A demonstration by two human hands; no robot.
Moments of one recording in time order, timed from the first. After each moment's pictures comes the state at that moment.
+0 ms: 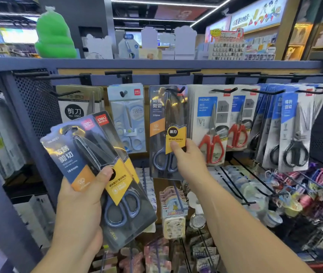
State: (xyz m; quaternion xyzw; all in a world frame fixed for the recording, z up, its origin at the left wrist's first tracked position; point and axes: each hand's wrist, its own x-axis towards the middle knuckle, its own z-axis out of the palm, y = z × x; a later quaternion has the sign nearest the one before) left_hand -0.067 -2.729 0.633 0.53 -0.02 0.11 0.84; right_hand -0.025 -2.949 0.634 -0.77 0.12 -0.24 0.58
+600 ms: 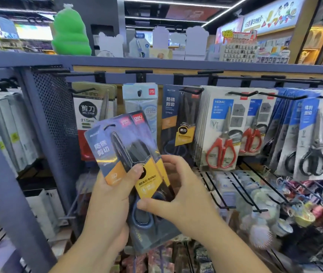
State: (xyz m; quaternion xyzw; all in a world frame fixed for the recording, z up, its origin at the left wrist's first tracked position) left_hand -0.069 -2.746 0.636 0.53 -0.07 0.05 0.85; right_hand -0.098 -2.893 0.626 -0.82 -0.07 -0.16 0.54
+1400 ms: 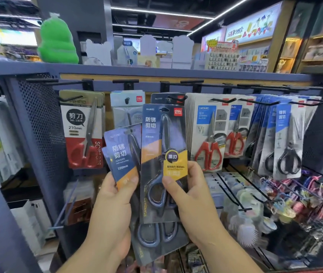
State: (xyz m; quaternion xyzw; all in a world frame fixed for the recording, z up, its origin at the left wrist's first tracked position) left_hand -0.076 -2.763 0.635 0.51 -0.06 -0.05 0.85; right_hand -0.108 -2.906 0.622 -0.68 -0.03 -0.25 0.69
